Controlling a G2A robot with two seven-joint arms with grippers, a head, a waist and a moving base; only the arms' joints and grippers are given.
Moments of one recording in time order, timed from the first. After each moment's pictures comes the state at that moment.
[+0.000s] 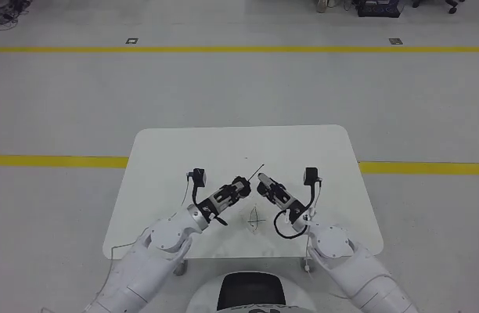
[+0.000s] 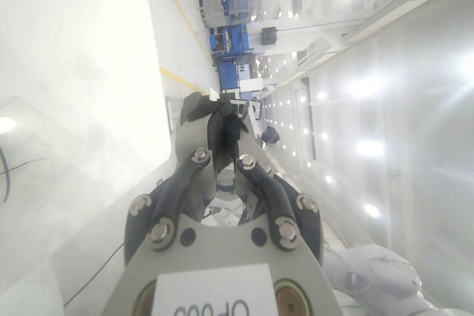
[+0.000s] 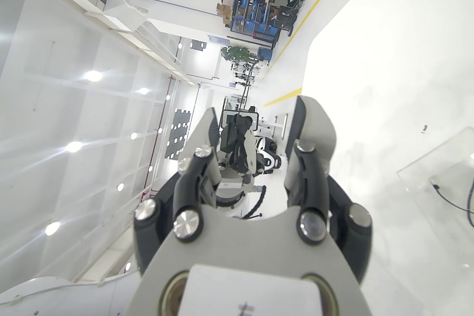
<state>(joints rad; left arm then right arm) 1.49 -1.17 -1.05 -1.55 -0.31 -0.24 -0.44 -1.52 -1.15 0.97 -1.55 0.16 -0.30 0.14</state>
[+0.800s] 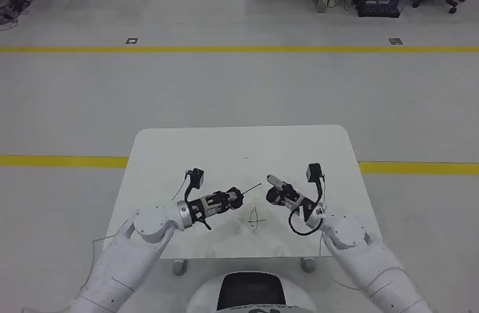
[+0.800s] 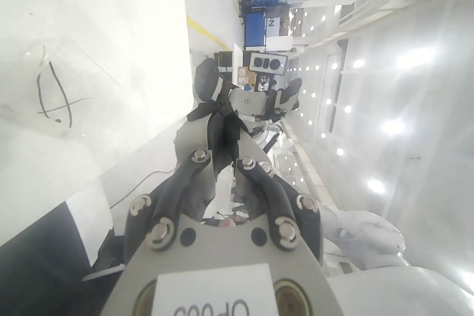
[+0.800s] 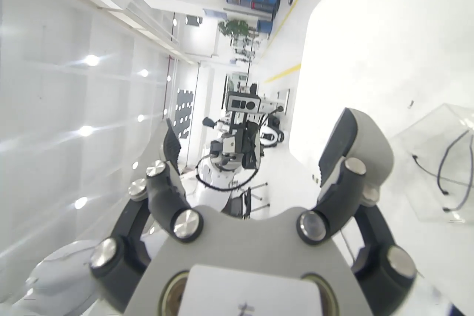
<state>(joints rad) 1.46 -1.12 -1.14 -1.53 -0.31 -0.08 -0.81 -1.47 -1.12 1.09 -1.45 0.33 -0.27 0.57</state>
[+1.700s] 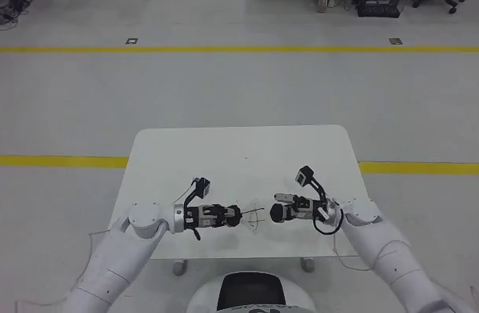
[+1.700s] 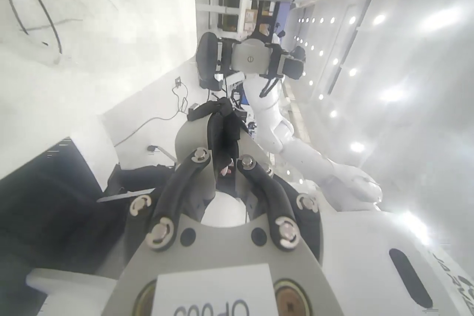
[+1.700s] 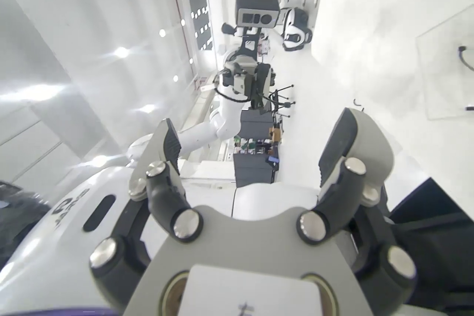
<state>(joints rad) 1.40 -1.09 -1.11 -1.44 -0.38 -0.06 -1.08 -1.26 -1.13 1.05 -1.09 0.59 -0.34 1.28</state>
